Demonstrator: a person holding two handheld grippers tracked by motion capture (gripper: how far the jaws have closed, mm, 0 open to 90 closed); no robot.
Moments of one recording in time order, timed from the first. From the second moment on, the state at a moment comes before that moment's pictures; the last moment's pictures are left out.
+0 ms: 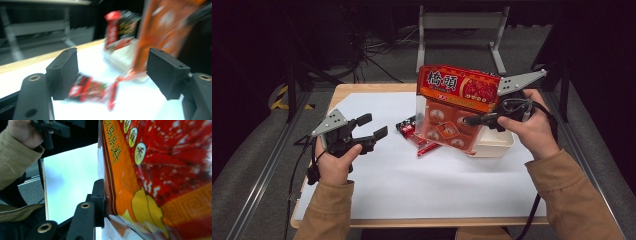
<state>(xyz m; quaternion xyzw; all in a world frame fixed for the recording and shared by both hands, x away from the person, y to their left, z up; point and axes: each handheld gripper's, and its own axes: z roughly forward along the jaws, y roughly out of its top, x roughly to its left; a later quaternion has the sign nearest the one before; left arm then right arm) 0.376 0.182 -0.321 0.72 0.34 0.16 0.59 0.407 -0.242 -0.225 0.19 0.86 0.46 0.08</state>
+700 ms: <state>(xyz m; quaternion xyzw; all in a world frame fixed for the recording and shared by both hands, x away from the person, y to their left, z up) 0.399 0.184 -0.349 0.76 0.36 0.17 0.52 0.433 -0.273 -0.215 0.22 0.85 0.45 0.14</state>
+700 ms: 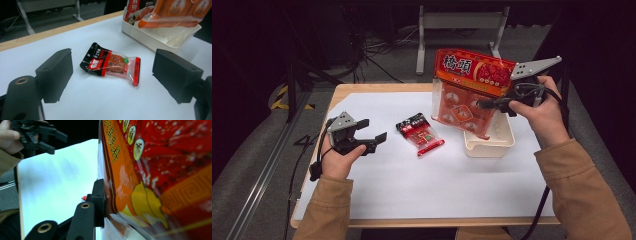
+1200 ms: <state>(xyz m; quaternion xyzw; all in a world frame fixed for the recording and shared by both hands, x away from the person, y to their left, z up) 0.407 0.188 -0.361 0.77 0.37 0.15 0.50 0.453 -0.299 -0.218 0.24 0.84 0.45 0.17</state>
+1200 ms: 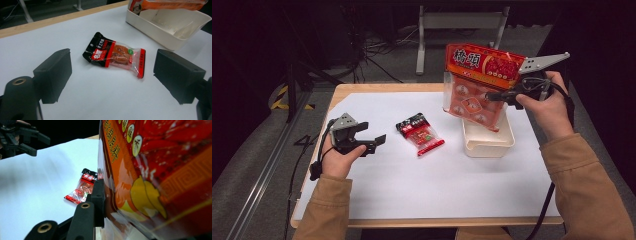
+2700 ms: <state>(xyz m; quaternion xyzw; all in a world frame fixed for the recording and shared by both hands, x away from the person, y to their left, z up) 0.408 0.190 -0.365 0.77 0.38 0.15 0.50 0.467 -0.336 -0.280 0.34 0.81 0.43 0.20</state>
